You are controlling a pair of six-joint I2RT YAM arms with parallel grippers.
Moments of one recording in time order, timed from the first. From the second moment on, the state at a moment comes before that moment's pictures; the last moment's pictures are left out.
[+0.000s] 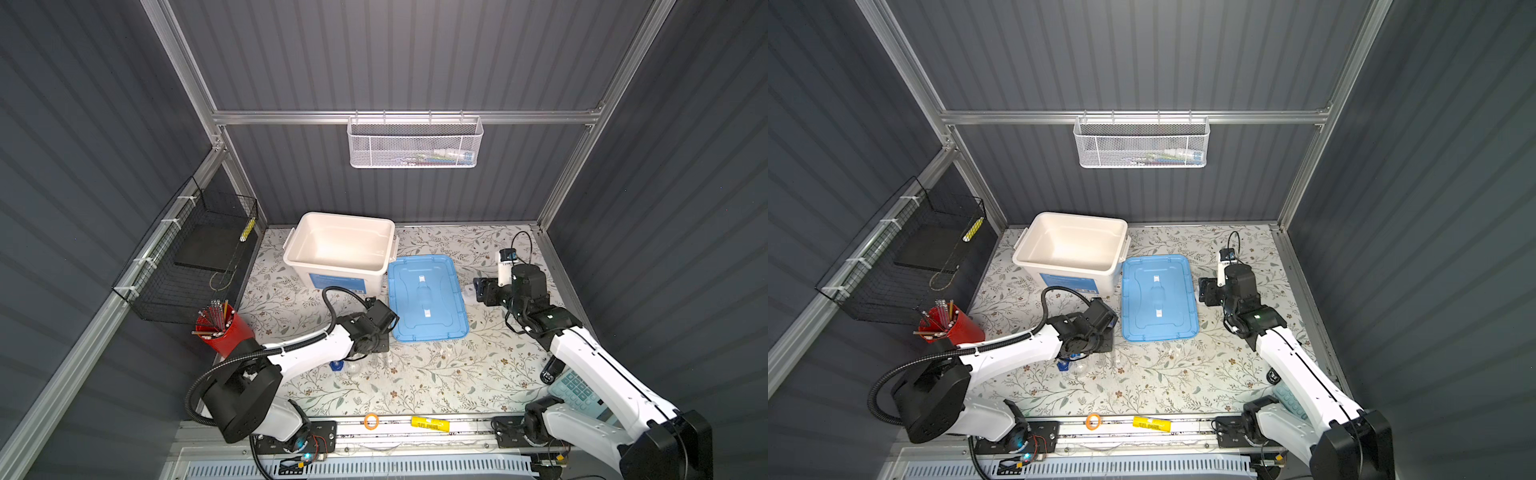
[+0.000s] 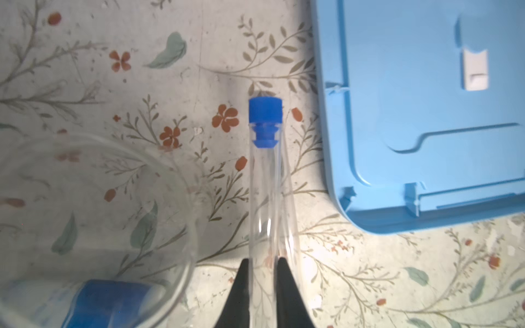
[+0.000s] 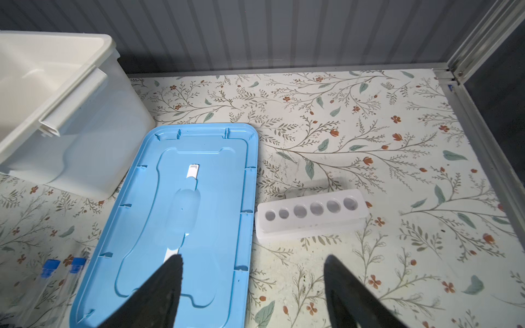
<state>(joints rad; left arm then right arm) -0.84 1.42 0.80 -0.52 -0.16 -0.69 0.31 1.06 0.80 -0.28 0.06 0.18</state>
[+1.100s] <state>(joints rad) -0.84 1.28 0.92 -0.33 0.25 -0.20 0.37 1.12 0.91 -0.34 -0.65 0.40</state>
